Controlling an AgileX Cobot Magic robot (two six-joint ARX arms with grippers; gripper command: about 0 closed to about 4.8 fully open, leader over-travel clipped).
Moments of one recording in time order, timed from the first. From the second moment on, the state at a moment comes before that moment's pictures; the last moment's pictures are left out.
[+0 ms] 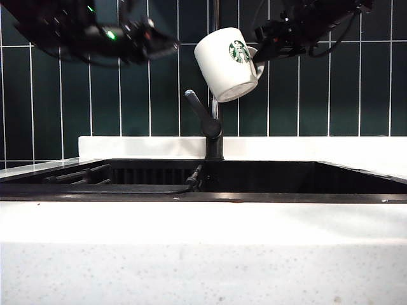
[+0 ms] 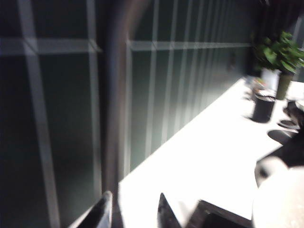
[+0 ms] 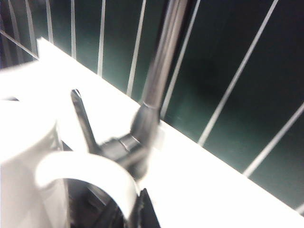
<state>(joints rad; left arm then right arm) -0.16 2.06 1.73 0.55 0.90 -0.15 0.26 1.67 1.32 0.17 -0.26 -0.31</state>
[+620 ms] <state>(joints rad) -0.10 1.99 1.73 0.35 0.90 -0.17 0.26 1.65 1.32 -0.02 0.01 -0.85</state>
